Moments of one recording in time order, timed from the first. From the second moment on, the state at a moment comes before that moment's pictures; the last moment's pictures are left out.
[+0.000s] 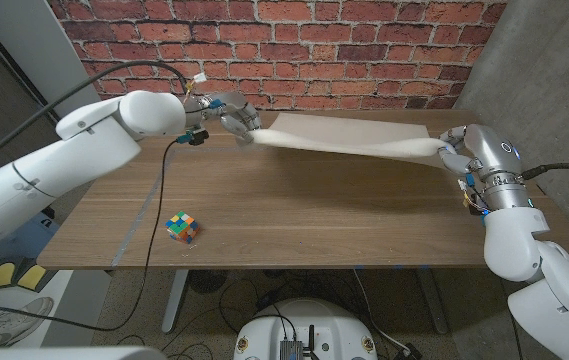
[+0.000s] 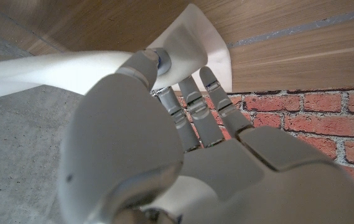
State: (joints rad) left arm 0.68 1.12 0.40 -2.28 -0.05 0.55 -0.34; left_hand 1.31 -0.01 0.49 -0.19 0.70 0.91 -0.02 0.82 0.42 1.04 -0.13 0.65 0.29 1.07 -0.18 0.27 0.56 0.46 0.03 0.68 0.20; right arm -1.66 -0.61 0.10 -2.46 -0.67 -0.47 -0.33; right_hand 1.26 0.08 0.48 -0.17 0.21 1.04 0.03 0.35 0.28 1.01 0.01 0.57 0.28 1.00 -0.12 0.71 0.84 0.66 -0.05 0.48 0.20
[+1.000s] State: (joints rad) left arm 1.11 1.34 0.09 -2.46 -0.12 0.38 -0.13; left_hand 1.29 -0.01 0.50 -0.21 0.70 0.91 -0.02 0.82 0.39 1.04 -0.13 0.64 0.31 1.07 -0.18 0.25 0.58 0.45 0.02 0.71 0.20; right arm -1.94 -0.45 0.22 -2.48 -0.67 -0.36 -0.48; right_hand 1.25 0.09 0.49 -0.16 0.21 1.03 0.01 0.33 0.27 1.01 0.01 0.55 0.33 0.99 -0.13 0.70 0.86 0.63 -0.05 0.49 0.20
